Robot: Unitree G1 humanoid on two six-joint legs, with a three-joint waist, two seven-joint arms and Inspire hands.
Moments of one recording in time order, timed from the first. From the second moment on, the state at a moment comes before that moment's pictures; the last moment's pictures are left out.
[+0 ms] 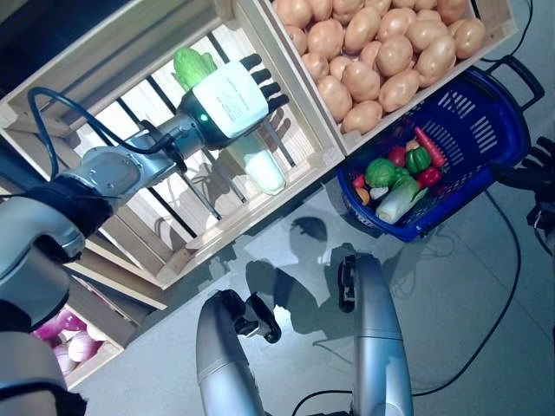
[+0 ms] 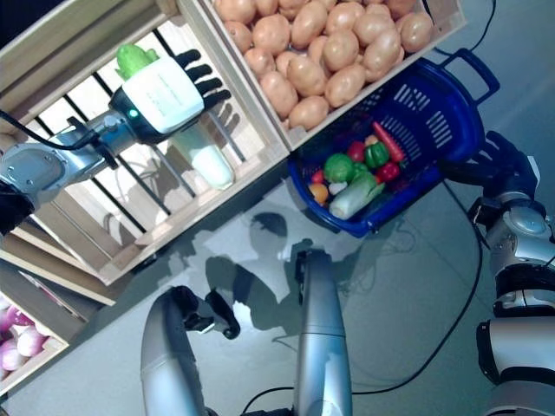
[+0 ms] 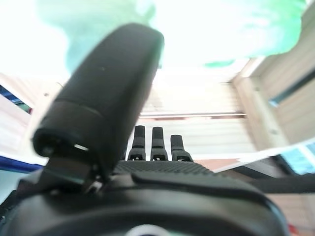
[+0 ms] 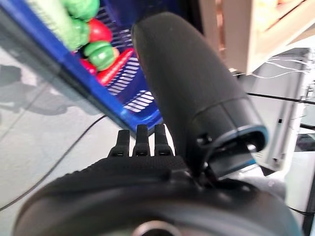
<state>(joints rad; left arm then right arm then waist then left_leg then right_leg) -1.43 1.04 -1.29 0.59 0.82 -0.16 0.51 -0.77 -0.94 0.14 1.01 0.80 -0.01 0.01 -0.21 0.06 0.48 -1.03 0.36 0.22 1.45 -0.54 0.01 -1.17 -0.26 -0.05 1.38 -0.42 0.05</state>
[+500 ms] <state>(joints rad) -1.46 1.03 -1.23 0.59 0.75 -0.15 0.35 -0.67 -0.95 0.12 0.90 0.84 -0.03 0.02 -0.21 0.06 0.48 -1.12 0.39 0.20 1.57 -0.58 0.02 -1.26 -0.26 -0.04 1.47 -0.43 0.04</state>
